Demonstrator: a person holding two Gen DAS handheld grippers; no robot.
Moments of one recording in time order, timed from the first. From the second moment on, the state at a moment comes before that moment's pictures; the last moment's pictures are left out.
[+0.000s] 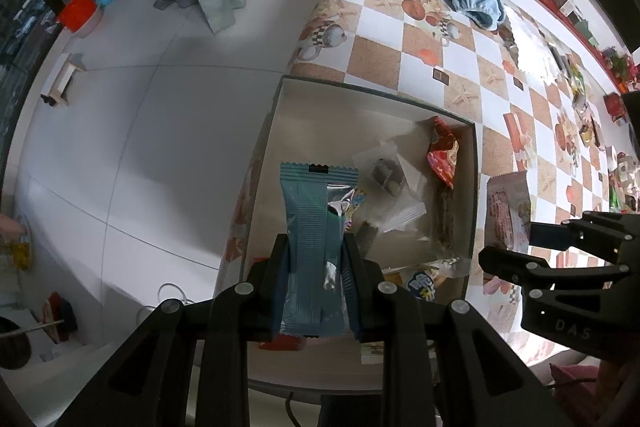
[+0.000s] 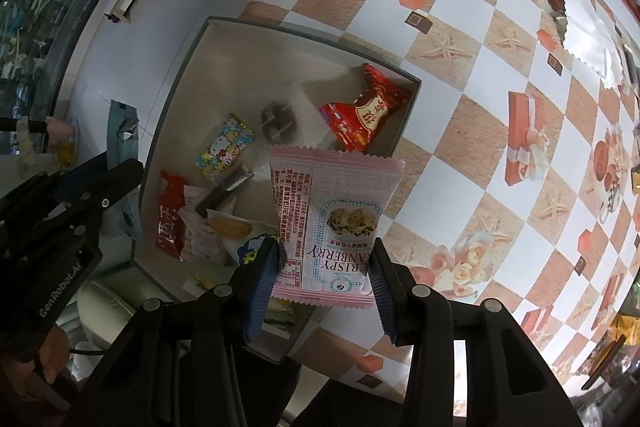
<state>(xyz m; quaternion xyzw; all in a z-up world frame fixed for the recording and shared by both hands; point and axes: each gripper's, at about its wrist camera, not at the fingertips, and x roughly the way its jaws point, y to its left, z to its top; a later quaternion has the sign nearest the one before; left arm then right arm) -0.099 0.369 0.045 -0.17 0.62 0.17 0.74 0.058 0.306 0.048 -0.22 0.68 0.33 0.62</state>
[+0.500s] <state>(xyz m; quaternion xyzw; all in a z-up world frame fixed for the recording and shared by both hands) -0.104 0.376 0.025 -0.19 0.64 0.18 0.72 0.067 0.326 0.039 -0.19 0.69 0.33 0.61</state>
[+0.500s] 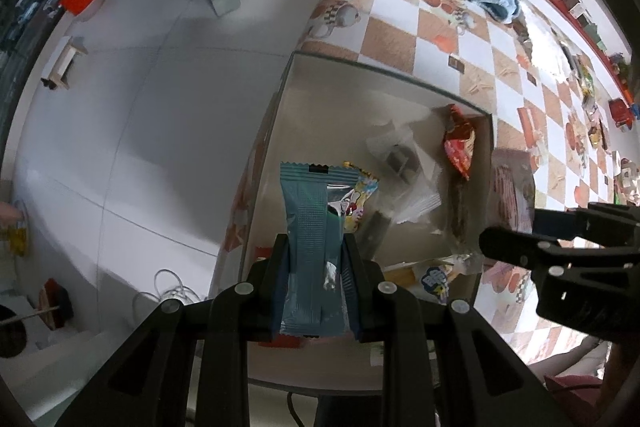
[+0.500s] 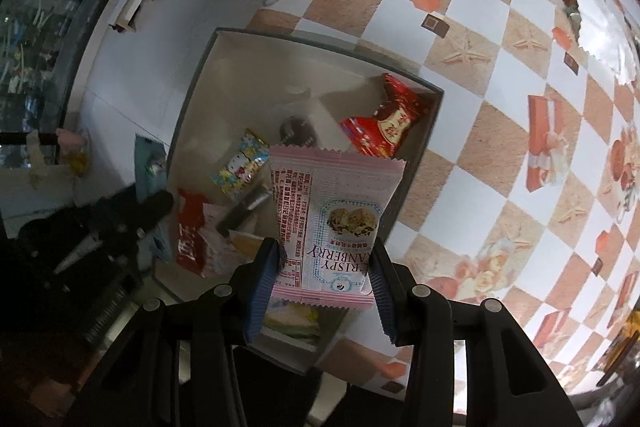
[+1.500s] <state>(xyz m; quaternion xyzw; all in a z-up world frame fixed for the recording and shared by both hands) -0.120 0.369 0.038 -0.19 0.63 0.20 0.73 0.071 0.315 0.047 -0.18 0.70 0.32 0.61</state>
